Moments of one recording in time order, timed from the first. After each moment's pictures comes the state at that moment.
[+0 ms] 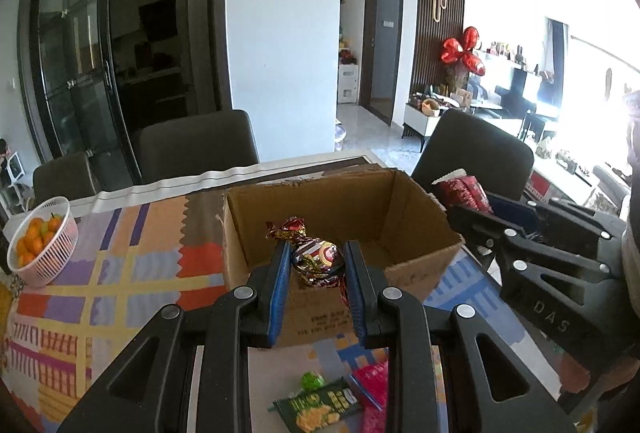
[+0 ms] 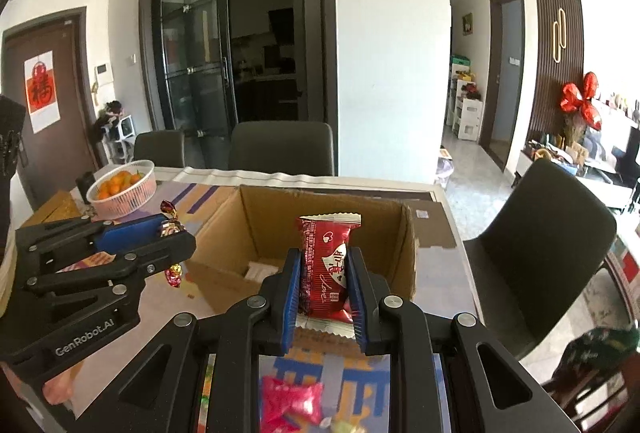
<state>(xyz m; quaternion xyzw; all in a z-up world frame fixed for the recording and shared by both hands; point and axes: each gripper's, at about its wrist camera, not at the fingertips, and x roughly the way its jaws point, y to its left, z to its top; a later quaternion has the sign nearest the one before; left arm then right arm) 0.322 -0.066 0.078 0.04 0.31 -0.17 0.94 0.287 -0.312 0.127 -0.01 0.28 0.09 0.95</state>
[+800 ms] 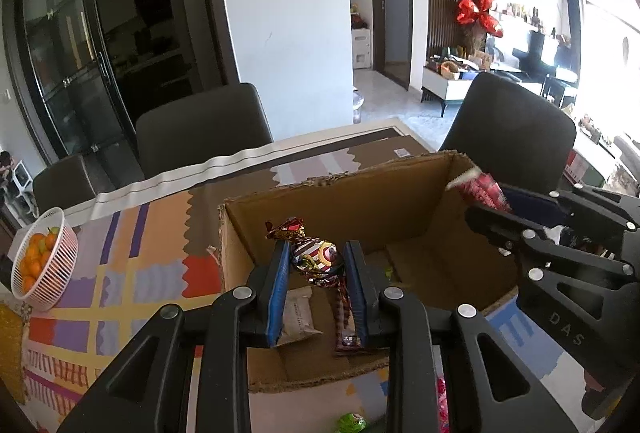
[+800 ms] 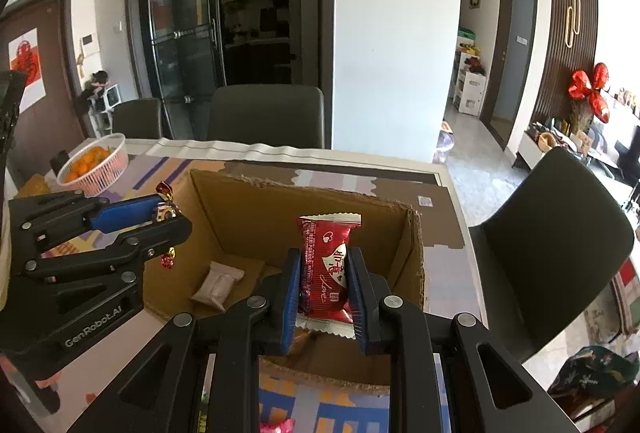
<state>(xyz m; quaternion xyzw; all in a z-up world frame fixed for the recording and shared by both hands) 0.404 -0.087 0.045 0.09 0.36 -0.14 0.92 0.370 -0.319 0.094 -0.03 0.35 0.08 0.93</state>
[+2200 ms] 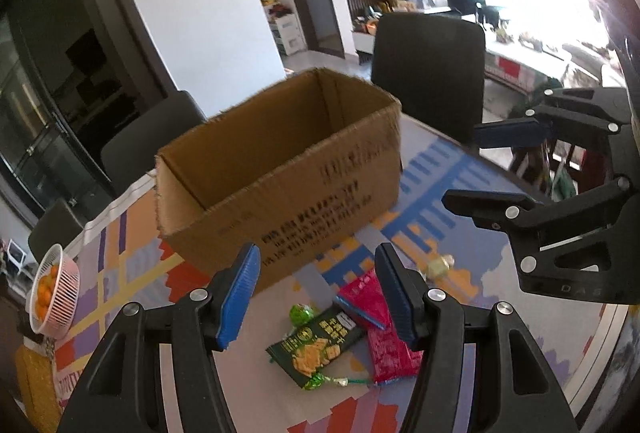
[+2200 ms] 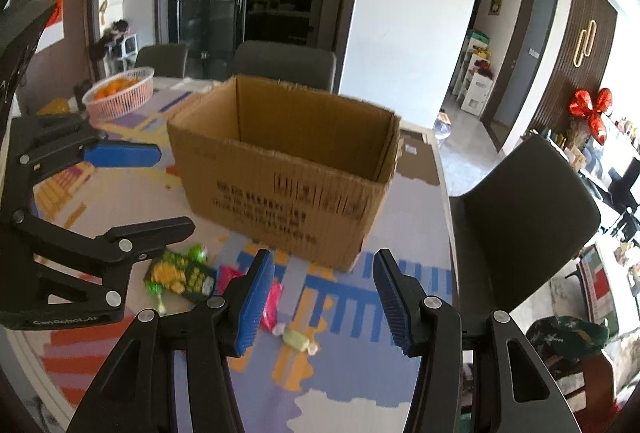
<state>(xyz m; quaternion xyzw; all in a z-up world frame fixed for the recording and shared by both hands) 0.267 -0.116 0.022 0.22 0.36 -0.23 0.88 0.242 -0.334 0.080 -0.11 0.38 0.10 0.91</state>
